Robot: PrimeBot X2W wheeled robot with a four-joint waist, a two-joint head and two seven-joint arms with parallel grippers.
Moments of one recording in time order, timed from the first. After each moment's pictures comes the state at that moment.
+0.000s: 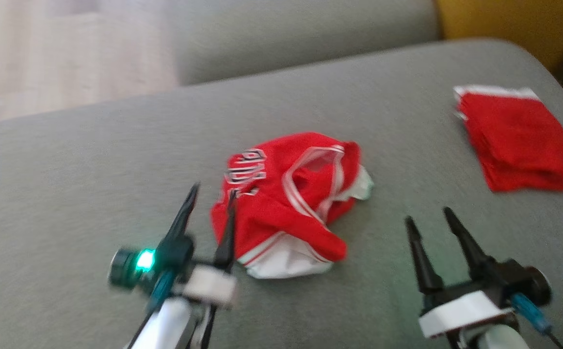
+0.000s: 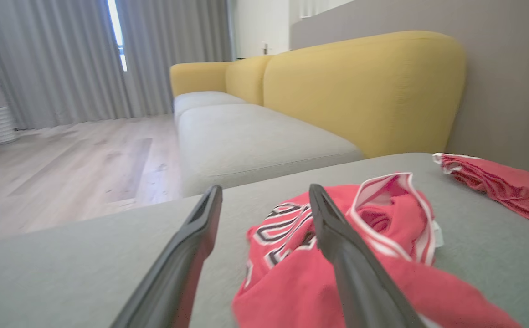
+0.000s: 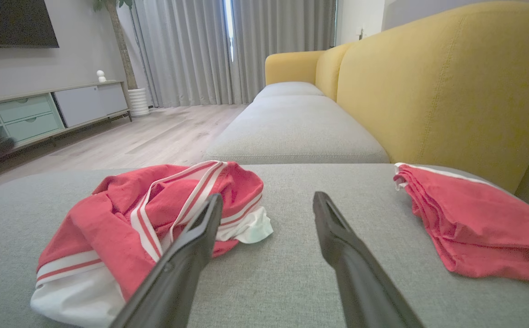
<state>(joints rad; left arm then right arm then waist) -0.26 0.14 -0.57 0.37 -0.34 0.21 -0.25 0.04 -0.06 0.15 0.19 0.06 0.13 -0.25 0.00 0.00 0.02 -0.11</state>
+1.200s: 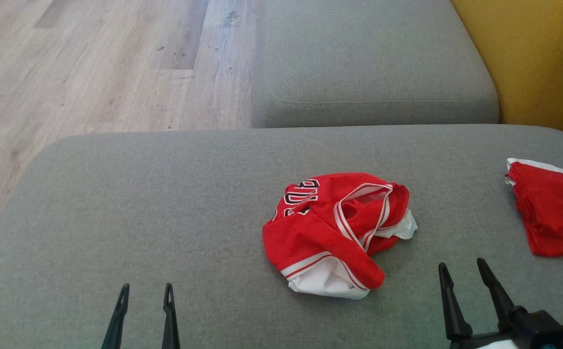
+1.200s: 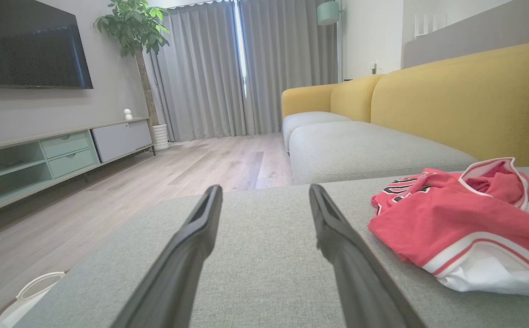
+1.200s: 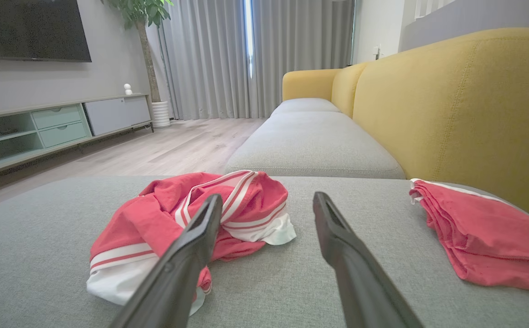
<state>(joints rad) 0.28 0.13 -0.24 0.00 -0.07 0.21 -0.25 0.24 -0.04 0.04 0.12 0.07 0.13 -0.25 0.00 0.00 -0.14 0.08</state>
